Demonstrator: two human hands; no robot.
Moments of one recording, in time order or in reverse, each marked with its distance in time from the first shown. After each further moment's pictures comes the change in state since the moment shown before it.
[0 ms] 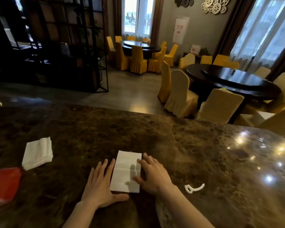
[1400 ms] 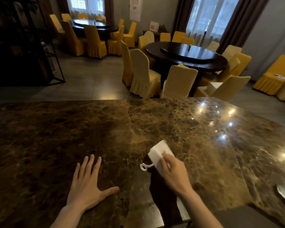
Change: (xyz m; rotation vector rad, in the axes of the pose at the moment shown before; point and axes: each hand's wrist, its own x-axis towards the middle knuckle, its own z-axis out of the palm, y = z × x) left_hand 0.013 0.100 0.062 0.169 0.064 0.208; right_hand -0.143 0.156 -0.027 0.355 0.518 0.412
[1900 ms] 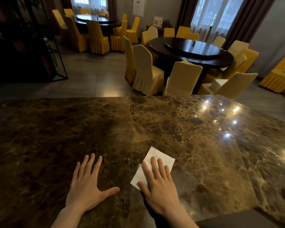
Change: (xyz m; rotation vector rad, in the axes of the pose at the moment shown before) left_hand 0.001 -0.003 0.009 0.002 0.072 -0.003; right_hand -0.034 0.013 0.066 -0.484 -0.324 -0.185
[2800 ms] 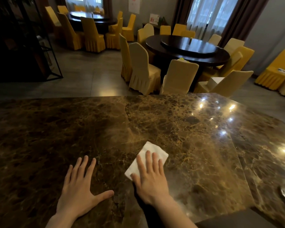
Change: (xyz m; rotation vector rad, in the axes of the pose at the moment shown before) left_hand 0.002 0.000 0.000 -0.010 -0.003 0.000; right_hand 0.032 -0.008 -0.002 0.037 -0.049 0.078
